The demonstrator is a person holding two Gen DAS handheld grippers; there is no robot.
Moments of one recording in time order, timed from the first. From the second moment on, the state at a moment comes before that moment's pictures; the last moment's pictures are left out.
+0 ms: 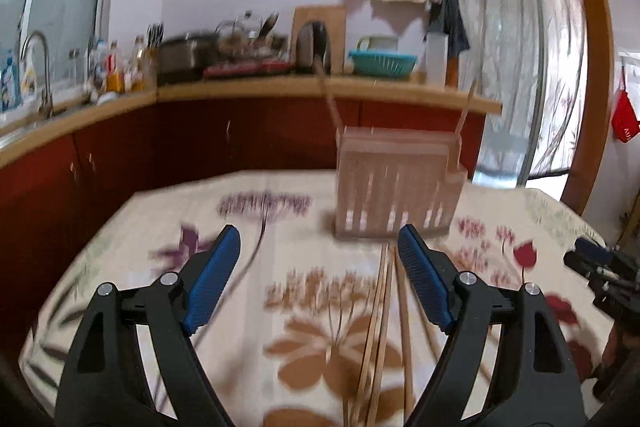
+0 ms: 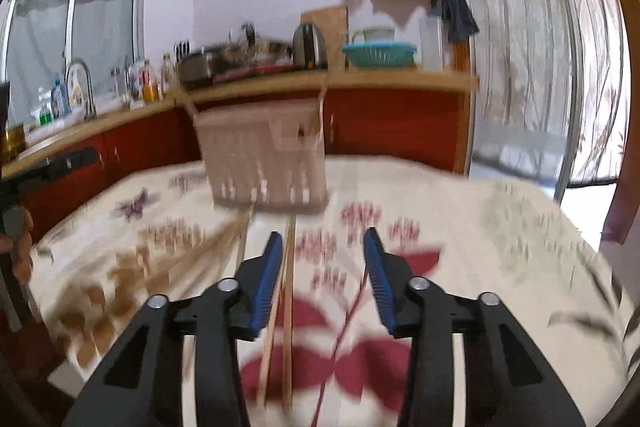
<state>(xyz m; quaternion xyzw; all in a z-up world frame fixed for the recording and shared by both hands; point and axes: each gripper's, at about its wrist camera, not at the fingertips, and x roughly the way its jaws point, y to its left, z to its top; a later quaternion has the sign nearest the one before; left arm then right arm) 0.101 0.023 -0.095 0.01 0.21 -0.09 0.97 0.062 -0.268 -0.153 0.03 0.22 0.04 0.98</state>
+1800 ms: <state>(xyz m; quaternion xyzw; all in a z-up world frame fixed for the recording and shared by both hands) 0.050 0.015 -0.208 0.06 0.33 -0.13 0.93 0.041 -0.252 -0.222 0.02 0.28 0.08 0.96</state>
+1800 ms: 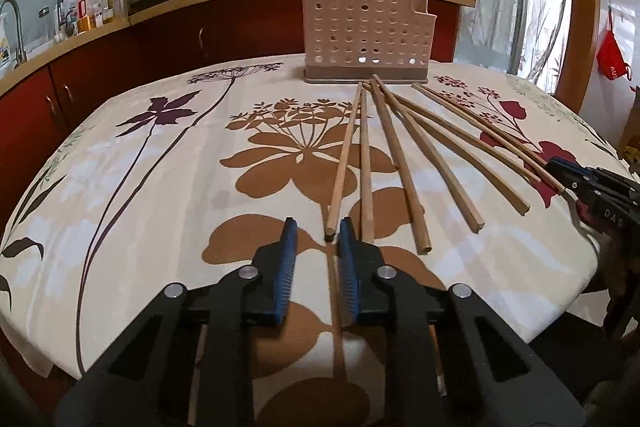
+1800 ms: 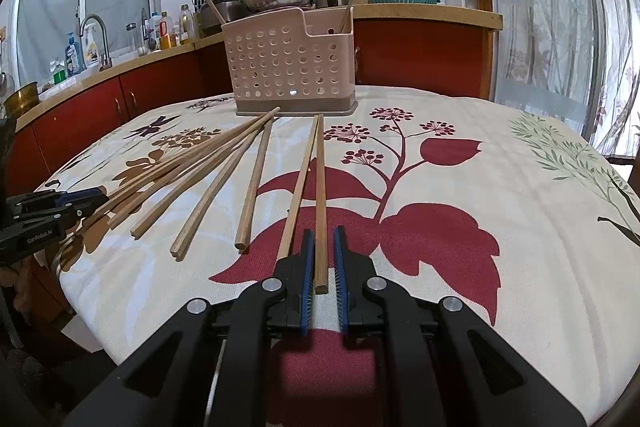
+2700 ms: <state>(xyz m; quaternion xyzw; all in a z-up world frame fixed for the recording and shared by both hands) 0.045 0.001 -0.196 0.07 0.28 -0.15 0.95 0.034 -0.259 -0.203 0.04 0.26 0.07 0.96</state>
